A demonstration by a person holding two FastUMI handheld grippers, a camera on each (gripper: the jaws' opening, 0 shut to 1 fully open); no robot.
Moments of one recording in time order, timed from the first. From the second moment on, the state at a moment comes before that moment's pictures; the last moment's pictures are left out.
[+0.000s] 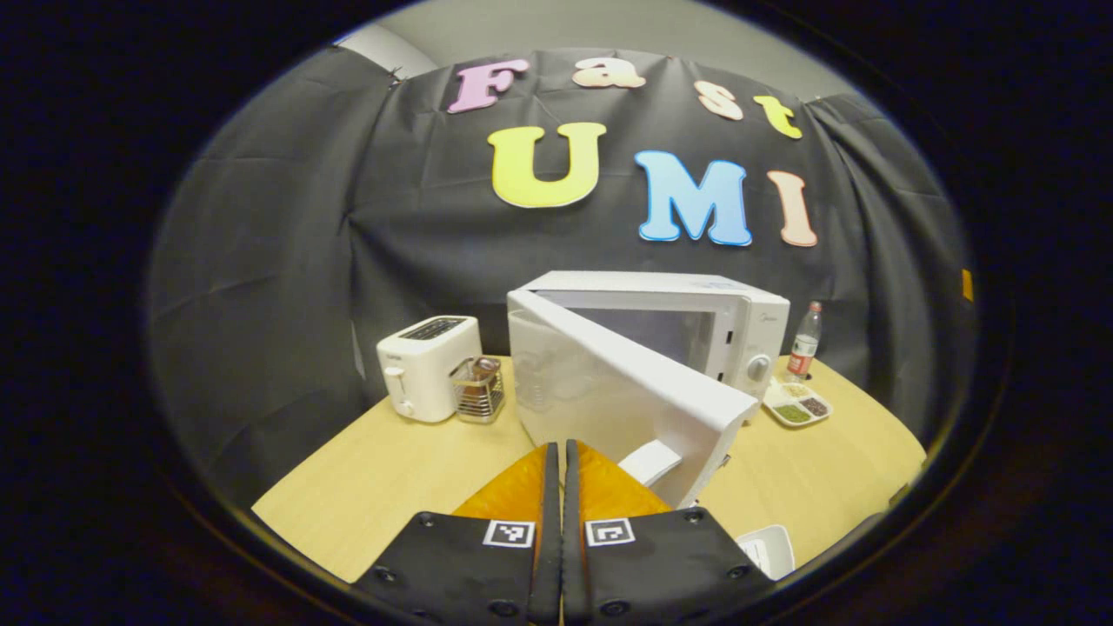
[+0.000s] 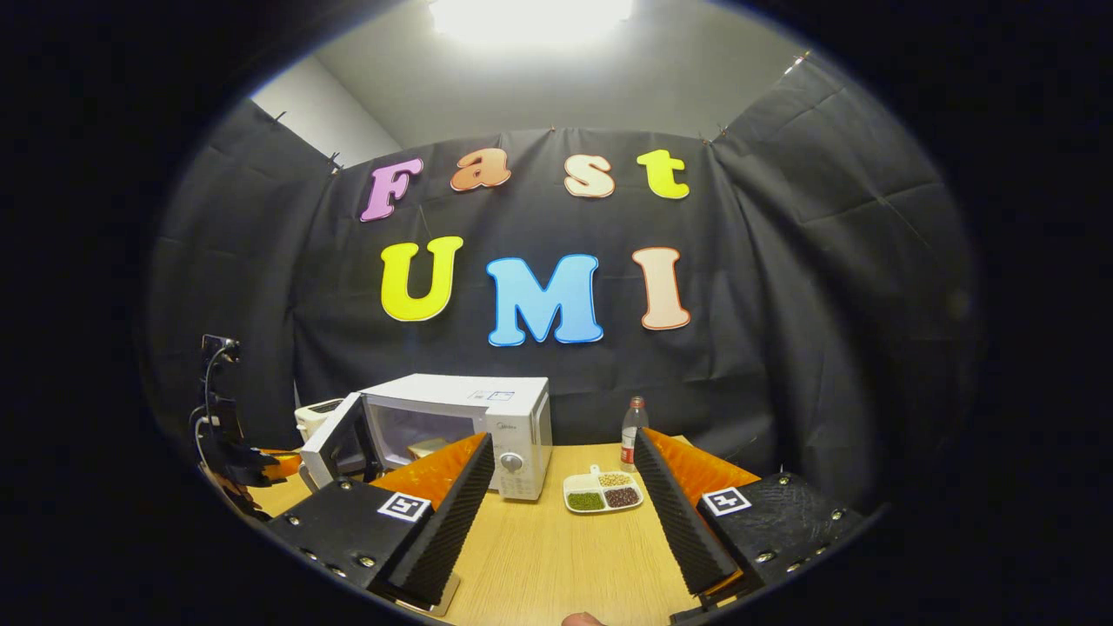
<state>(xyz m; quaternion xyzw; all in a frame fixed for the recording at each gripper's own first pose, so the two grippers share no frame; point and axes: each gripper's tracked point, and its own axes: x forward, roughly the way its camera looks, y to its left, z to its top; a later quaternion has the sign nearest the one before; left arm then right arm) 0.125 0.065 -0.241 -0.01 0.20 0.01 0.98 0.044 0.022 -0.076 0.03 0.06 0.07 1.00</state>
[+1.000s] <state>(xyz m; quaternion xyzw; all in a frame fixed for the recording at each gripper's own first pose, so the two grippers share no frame) 0.269 -0.045 -0.252 -0.02 0.20 -0.17 0.96 0.087 0.033 -0.092 0.01 0.08 -0.02 1.00</state>
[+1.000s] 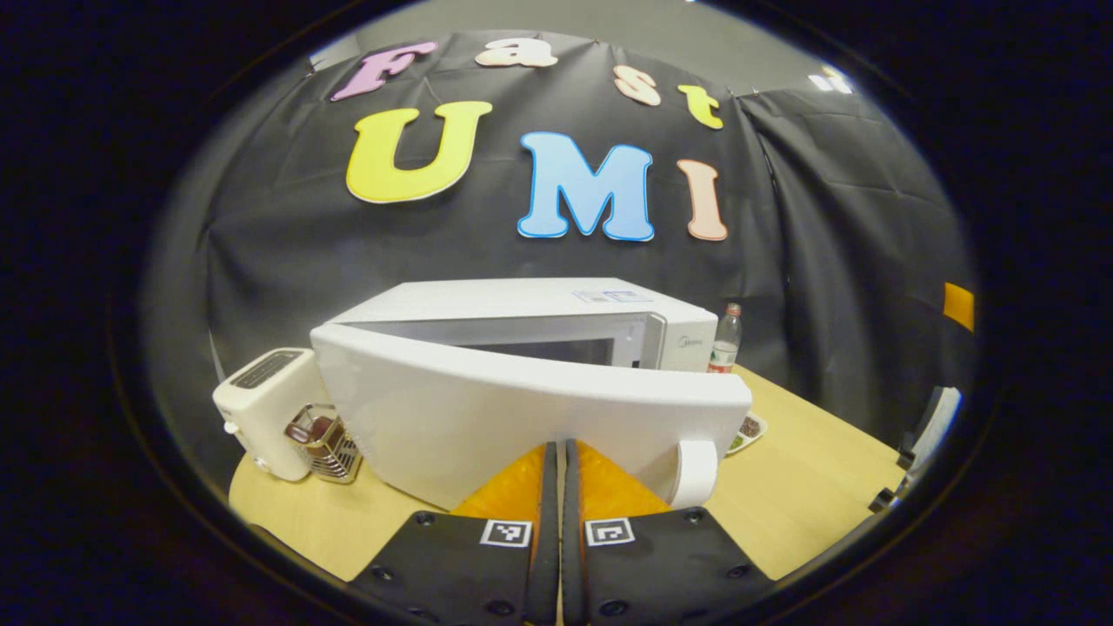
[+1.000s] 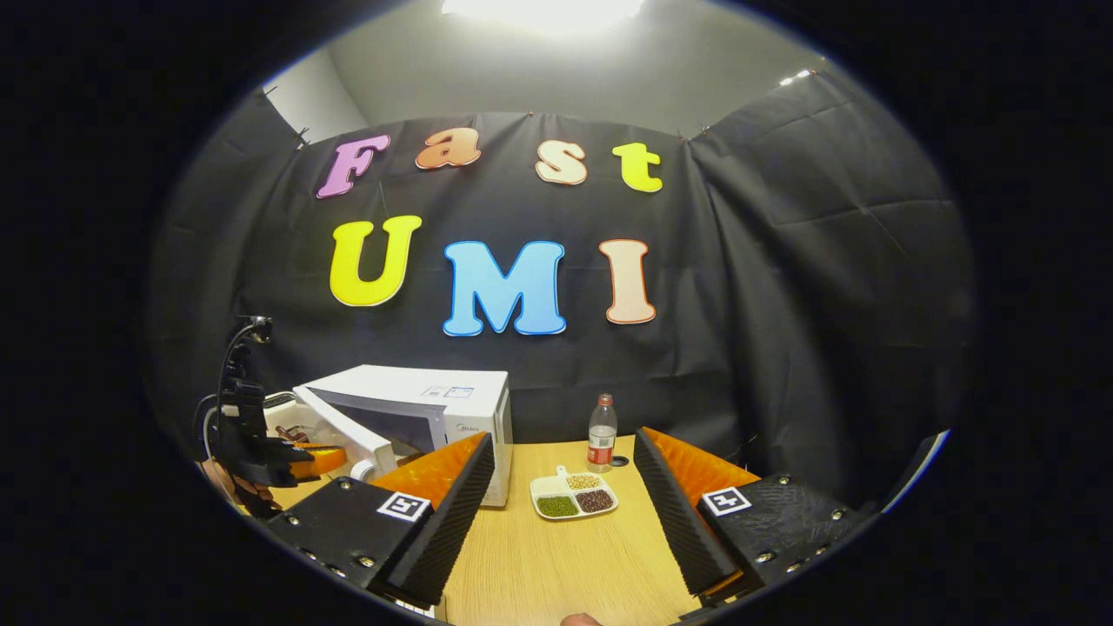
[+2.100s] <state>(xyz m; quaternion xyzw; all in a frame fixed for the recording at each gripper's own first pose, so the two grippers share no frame) 0.367 -0.056 -0.268 -0.05 0.16 -0.15 0.97 0.129 0.072 -0.112 -0.03 0.11 0.00 0.99</state>
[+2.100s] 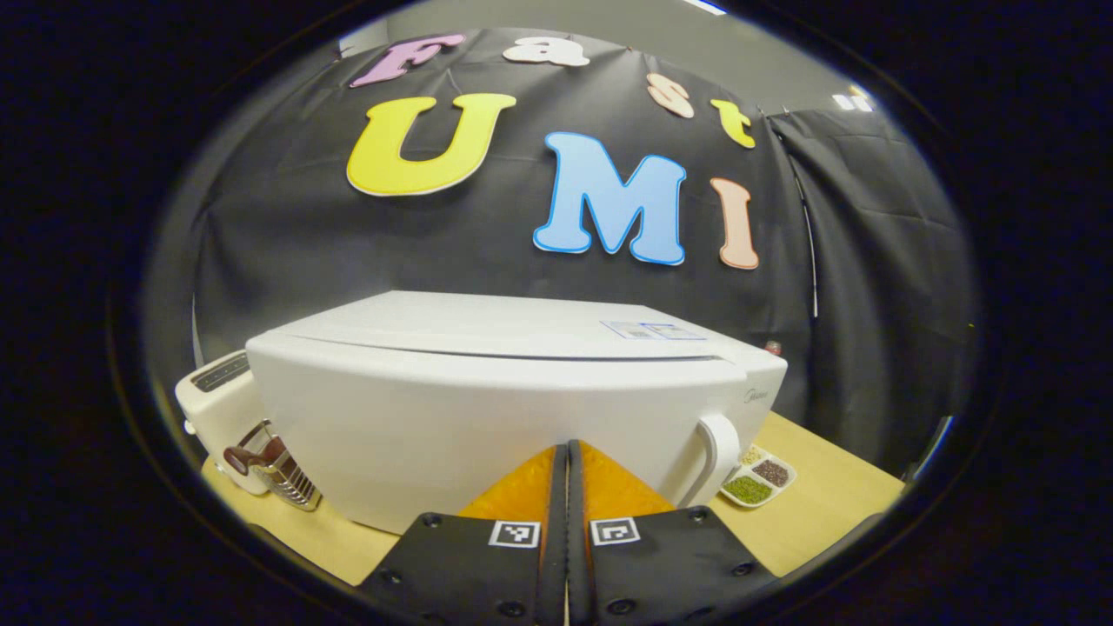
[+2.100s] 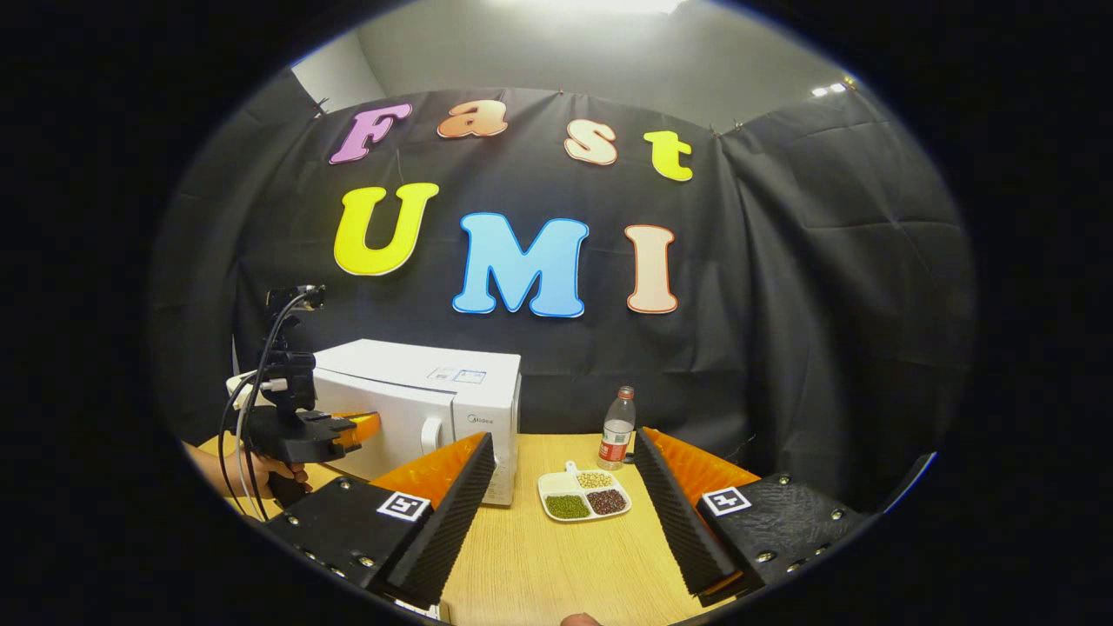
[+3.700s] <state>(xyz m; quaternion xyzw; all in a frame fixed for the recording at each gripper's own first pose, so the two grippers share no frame) 0.048 -0.017 -0.029 0.01 0.01 -0.04 1.00 0.005 0.052 -0.034 0.04 0.03 0.13 0.99</state>
